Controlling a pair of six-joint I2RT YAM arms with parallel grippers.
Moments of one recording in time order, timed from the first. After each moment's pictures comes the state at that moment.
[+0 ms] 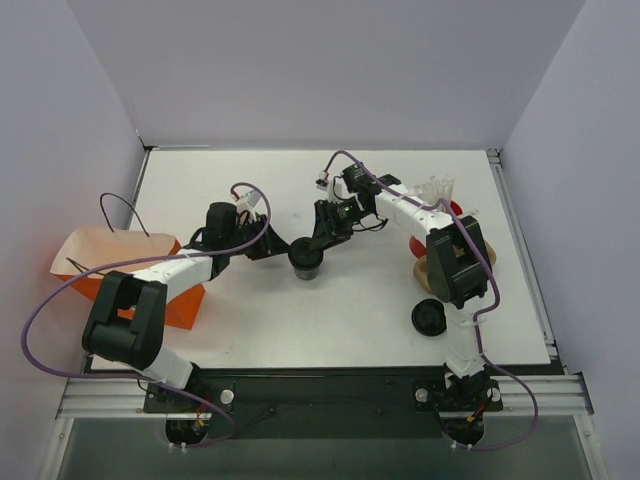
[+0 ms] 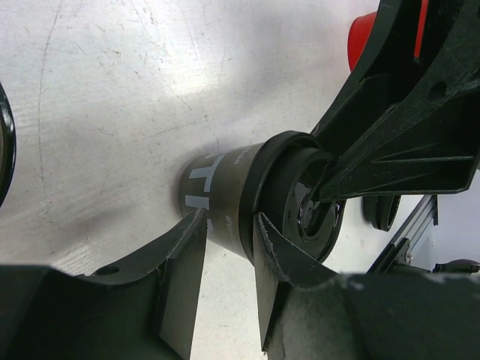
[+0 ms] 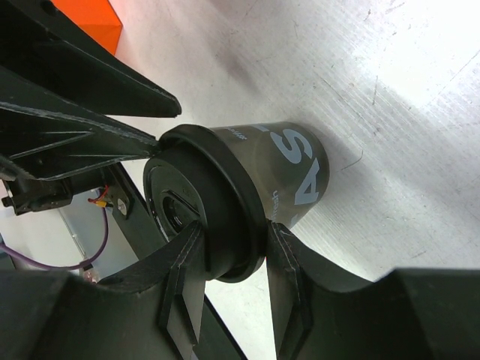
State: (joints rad) left arm -0.30 1.54 0.80 0.14 0.52 -0.59; right arm 0.50 2.09 1.65 -0.68 -0.72 0.19
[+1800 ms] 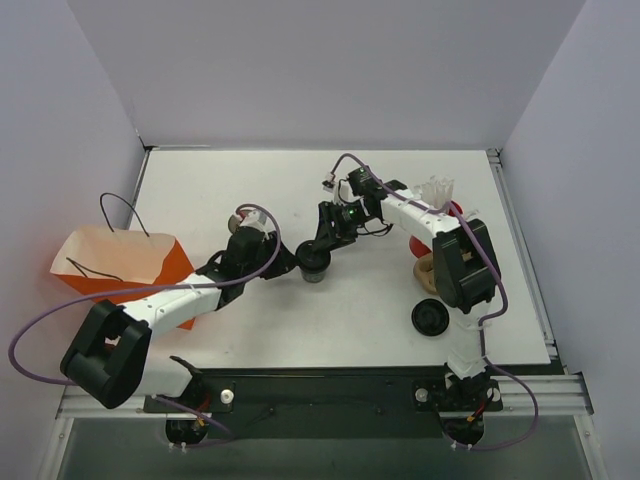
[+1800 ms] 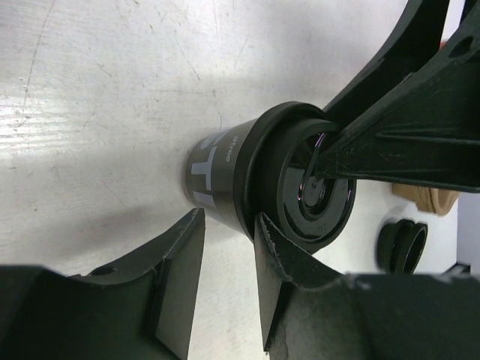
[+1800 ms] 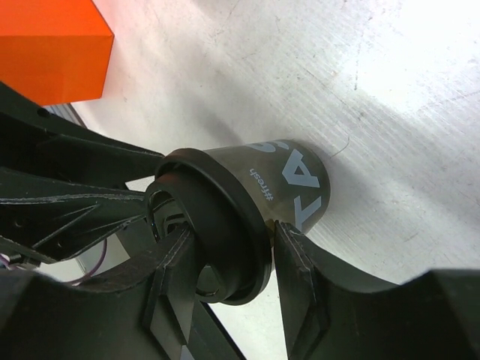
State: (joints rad) left arm -0.59 1.35 0.64 0.14 0.02 -0.82; right arm 0.49 2.02 1.54 -0.60 -0.68 0.25
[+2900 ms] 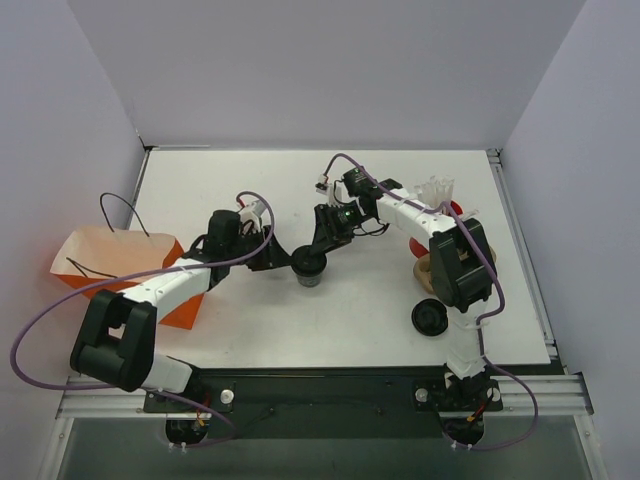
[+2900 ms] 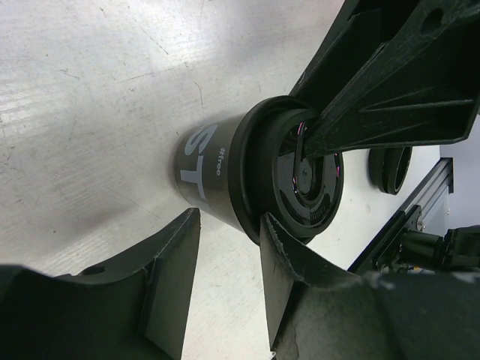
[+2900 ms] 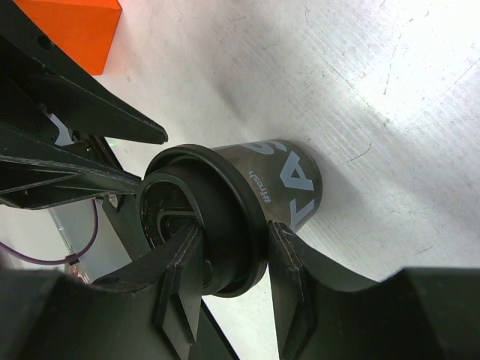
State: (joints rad) left arm -0.36 1.43 0.75 0.02 0.50 -0.54; right arm 0.51 2.04 1.57 -0.65 -0.72 0.15
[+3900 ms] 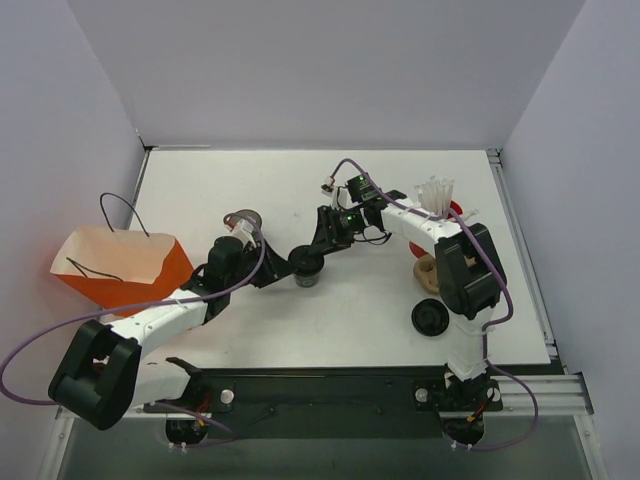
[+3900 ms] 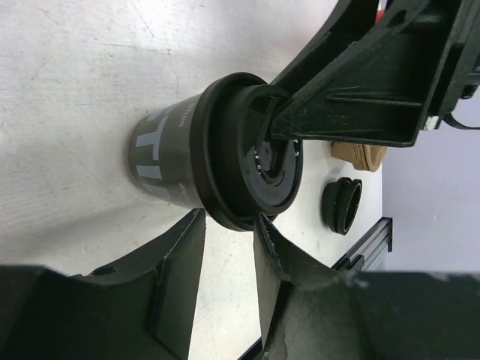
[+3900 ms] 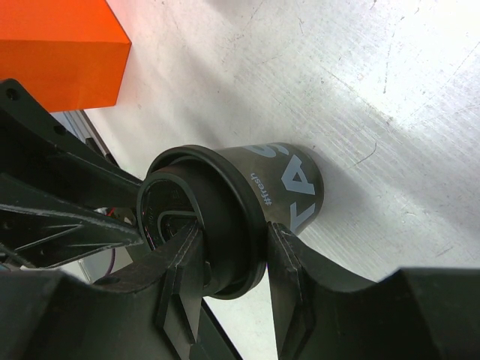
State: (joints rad) left arm -0.49 1.23 0.51 0.24 0.28 -0.89; right arm 0.51 1.96 1.42 -0.44 -0.69 0.32
